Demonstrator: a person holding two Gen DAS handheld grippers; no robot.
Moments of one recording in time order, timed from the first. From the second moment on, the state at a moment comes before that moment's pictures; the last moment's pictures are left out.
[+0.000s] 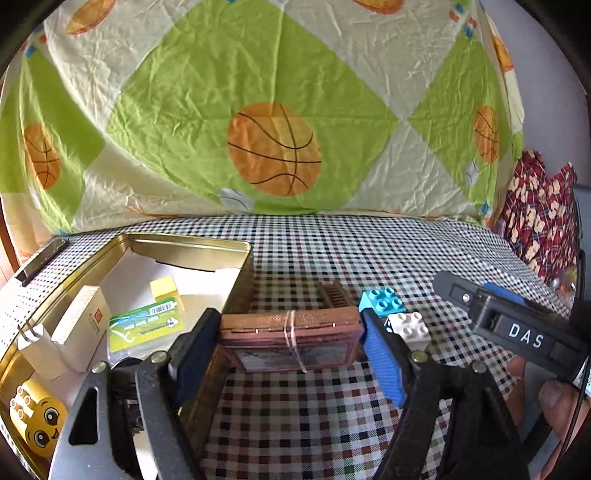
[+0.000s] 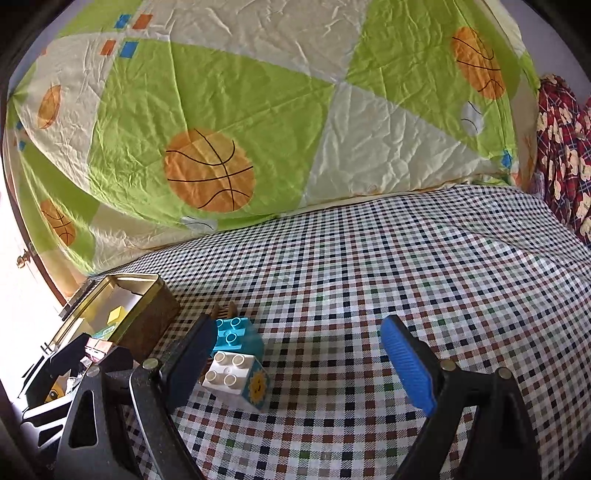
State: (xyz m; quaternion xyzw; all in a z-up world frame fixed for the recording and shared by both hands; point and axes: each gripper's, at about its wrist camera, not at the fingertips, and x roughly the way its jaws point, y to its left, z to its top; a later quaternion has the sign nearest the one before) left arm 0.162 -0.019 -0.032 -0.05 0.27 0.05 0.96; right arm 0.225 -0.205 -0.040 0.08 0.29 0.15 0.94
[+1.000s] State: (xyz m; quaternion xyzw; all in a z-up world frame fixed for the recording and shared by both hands) left arm 0.142 -0.025 -0.023 -0.03 0.21 0.05 0.98; right arm 0.227 -0.154 -0.053 -0.05 0.35 0.21 0.91
